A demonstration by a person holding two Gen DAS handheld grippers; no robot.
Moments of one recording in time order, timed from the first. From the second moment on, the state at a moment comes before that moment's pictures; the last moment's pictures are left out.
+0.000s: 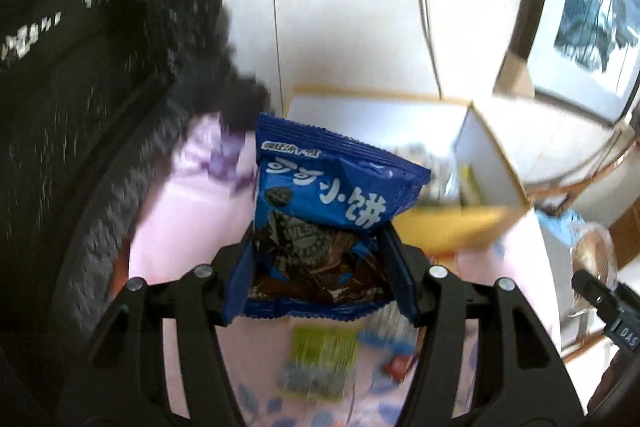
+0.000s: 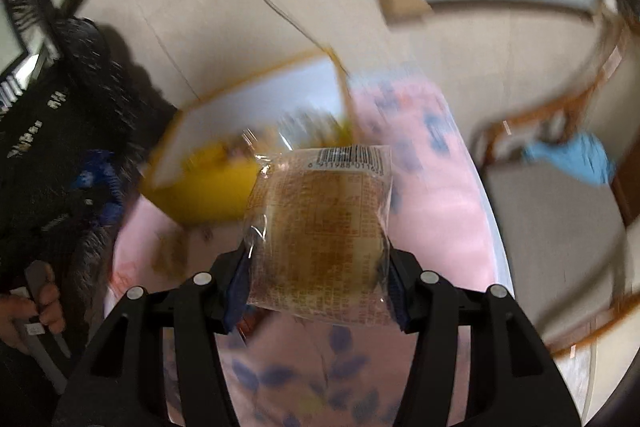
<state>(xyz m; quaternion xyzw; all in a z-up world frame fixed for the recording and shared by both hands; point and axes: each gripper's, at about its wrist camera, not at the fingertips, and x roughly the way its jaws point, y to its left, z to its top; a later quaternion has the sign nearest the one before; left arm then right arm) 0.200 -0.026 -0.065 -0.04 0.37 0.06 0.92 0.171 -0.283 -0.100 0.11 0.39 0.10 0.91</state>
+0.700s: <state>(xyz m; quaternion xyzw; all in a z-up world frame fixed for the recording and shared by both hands) 0.351 -0.020 -0.087 0.01 0.38 0.07 0.92 0.365 -0.226 -0.090 0.06 0.41 0.15 0.90</state>
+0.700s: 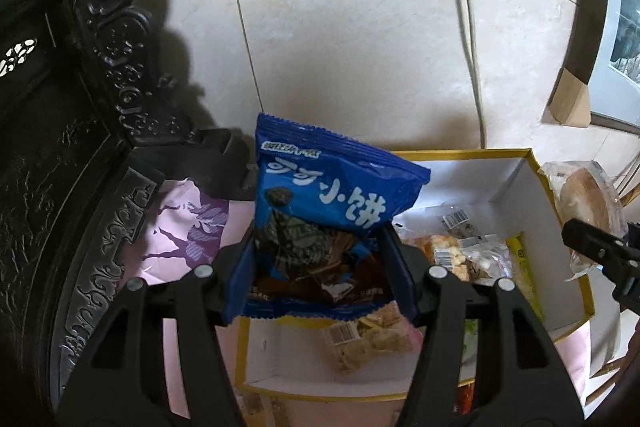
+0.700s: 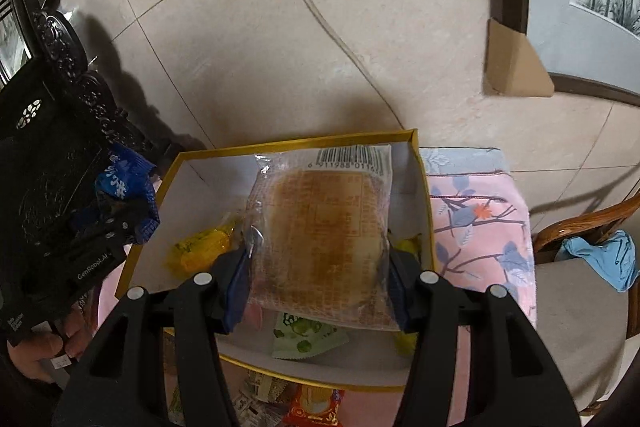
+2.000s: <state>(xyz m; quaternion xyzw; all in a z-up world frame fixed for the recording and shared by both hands) 0.145 -0.026 -0.237 0.06 0.50 0.08 0.86 0.264 -0.218 -0.247 -0.02 0.48 0.02 0.88</state>
